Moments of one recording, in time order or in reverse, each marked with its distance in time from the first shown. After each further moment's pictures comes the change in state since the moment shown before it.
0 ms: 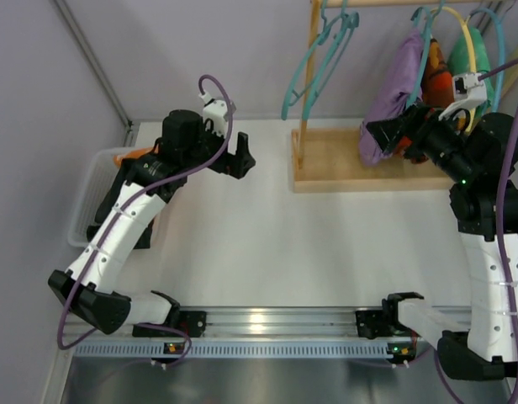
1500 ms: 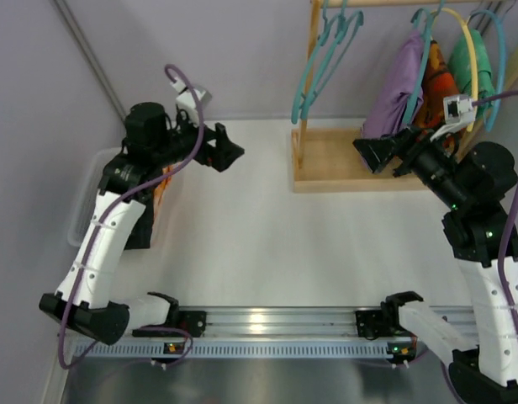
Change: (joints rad) left arm 0.211 -0.094 0.046 0.043 0.279 0.042; right arm 0.140 -0.110 -0.177 0.169 0.023 0.111
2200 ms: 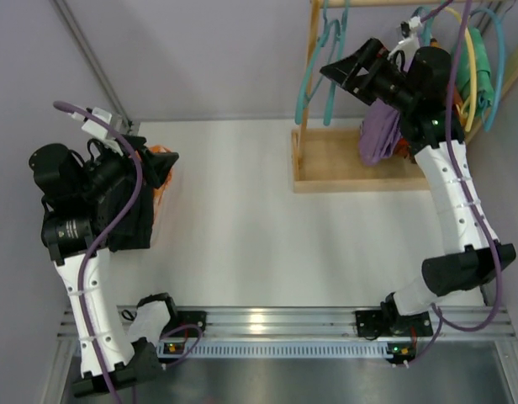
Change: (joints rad) left arm 0.525 -0.311 -0.110 0.003 0.340 0.067; right arm 0.010 0.669 0.490 0.082 -0.094 0.269
